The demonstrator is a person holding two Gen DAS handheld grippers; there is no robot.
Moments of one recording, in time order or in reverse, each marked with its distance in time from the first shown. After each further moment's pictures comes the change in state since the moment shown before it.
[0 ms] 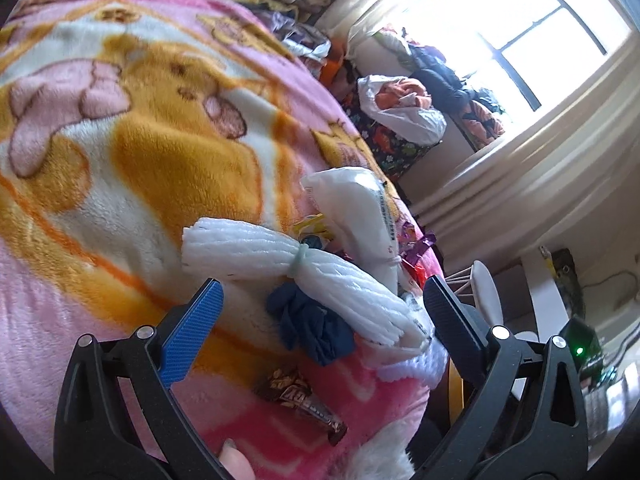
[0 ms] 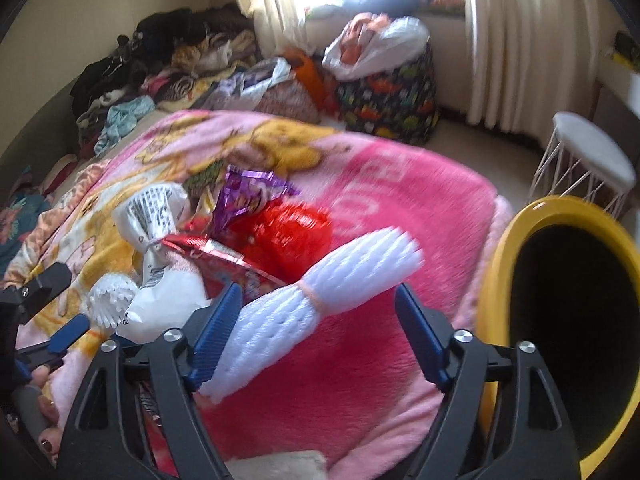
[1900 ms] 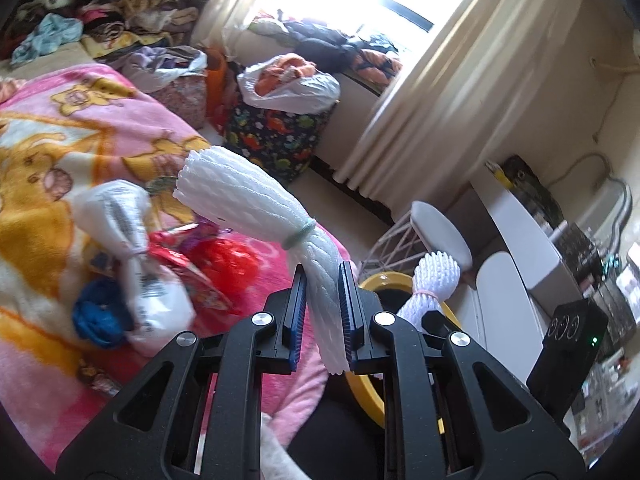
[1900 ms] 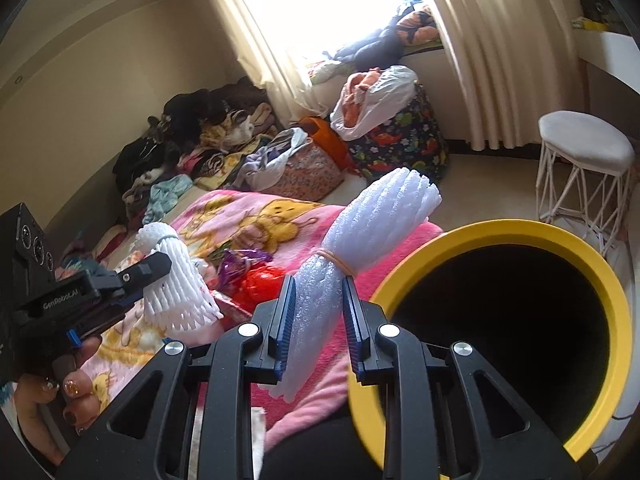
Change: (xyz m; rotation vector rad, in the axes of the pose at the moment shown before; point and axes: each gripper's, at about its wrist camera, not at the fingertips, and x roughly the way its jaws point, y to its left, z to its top) left arm 0.014 -0.174 -0.055 0.413 0.023 -0.146; right arm -0.134 -0.132 -0.015 0.126 -0.264 0.169
